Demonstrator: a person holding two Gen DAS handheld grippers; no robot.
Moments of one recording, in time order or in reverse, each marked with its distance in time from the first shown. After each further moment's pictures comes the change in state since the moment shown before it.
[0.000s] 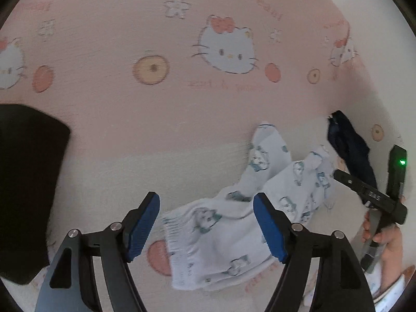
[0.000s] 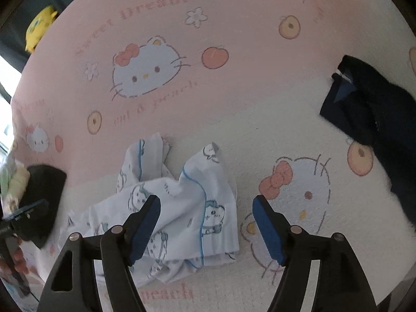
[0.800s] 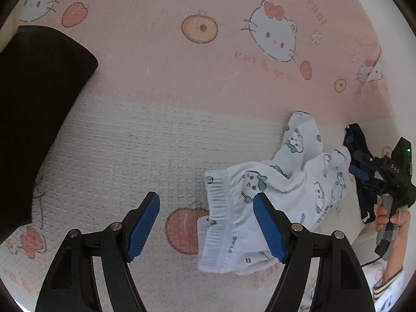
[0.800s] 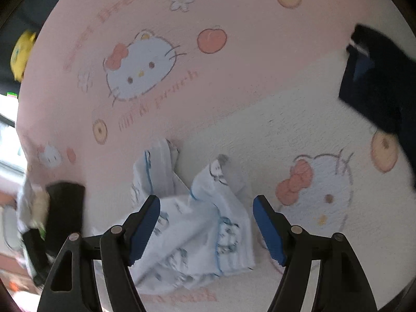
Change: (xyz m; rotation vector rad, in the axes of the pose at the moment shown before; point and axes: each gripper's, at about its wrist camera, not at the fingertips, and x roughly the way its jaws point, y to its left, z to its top) left arm 0.021 0.044 -0.033 -0.205 0.085 -0.019; right arm 0.032 -0.024 0.046 0.172 0.149 0.147
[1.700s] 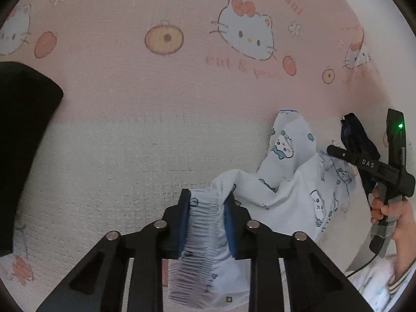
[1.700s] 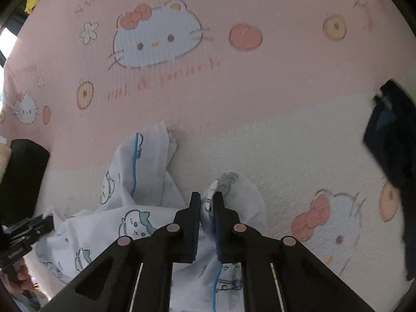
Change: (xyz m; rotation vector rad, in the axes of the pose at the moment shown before) left arm 0.020 -0.032 0.009 0.130 -0.094 0.003; right arm 0.036 0.044 -0.005 -0.312 -0.063 -0.219
